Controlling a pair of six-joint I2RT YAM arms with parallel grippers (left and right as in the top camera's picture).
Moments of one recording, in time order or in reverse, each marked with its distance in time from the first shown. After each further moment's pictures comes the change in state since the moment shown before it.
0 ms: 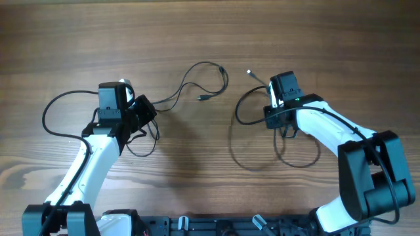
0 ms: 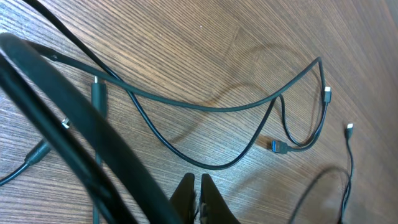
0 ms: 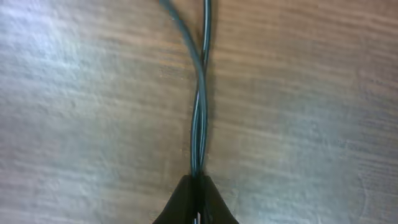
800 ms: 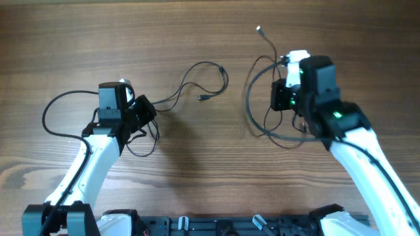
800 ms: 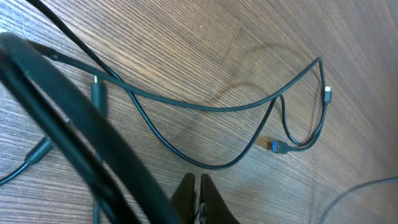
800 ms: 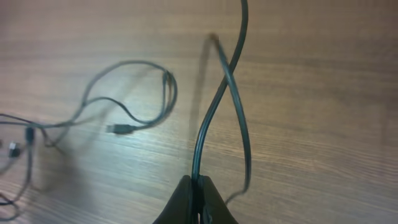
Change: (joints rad) left arm 0.000 0.000 0.000 0.000 0.000 0.000; right arm 0.000 -0.489 0.119 -0.111 -0.174 0.124
